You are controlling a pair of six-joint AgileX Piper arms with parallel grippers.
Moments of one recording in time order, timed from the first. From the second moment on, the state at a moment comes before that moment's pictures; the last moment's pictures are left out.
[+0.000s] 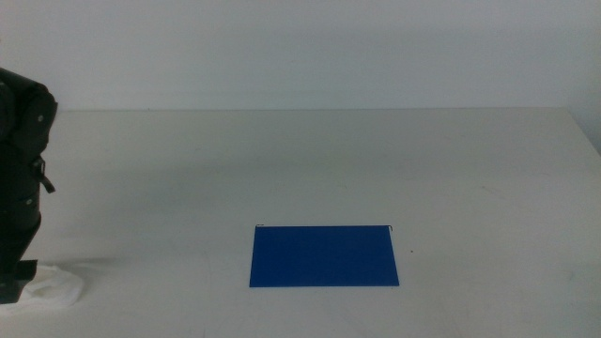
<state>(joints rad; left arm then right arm) -0.03 1.69 -1.12 0.37 1.21 -2.10 -0.04 -0.01 0.03 -0.01 0.24 -0.06</state>
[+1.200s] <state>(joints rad) 0.00 1.87 -1.12 0.41 1.04 -1.97 -0.04 -0.01 0.03 -0.01 0.24 -0.06</state>
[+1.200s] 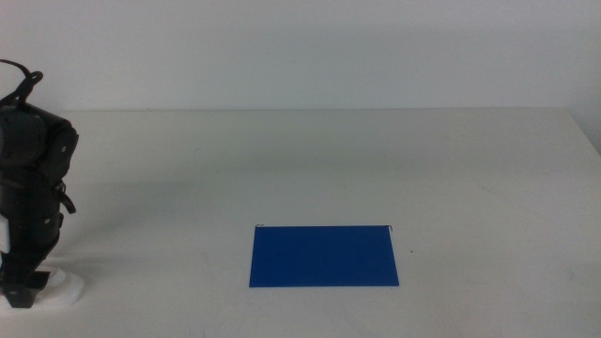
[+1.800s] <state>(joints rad) 0.00 1.89 -1.15 0.35 1.14 -1.96 -0.04 -0.01 0.03 -0.01 0.24 -0.06</state>
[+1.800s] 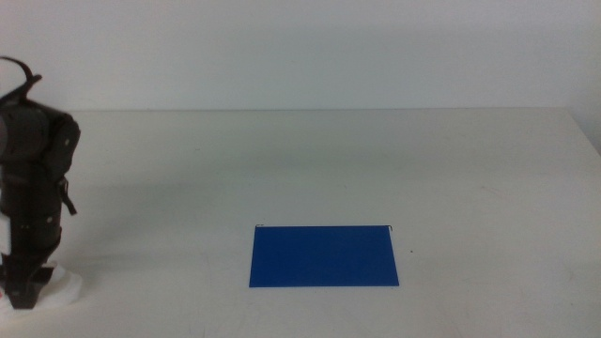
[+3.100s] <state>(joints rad) -0.67 2.14 -1.78 0.16 1.21 -2.10 -0.04 -0.01 0.03 -0.01 0.24 -0.06</state>
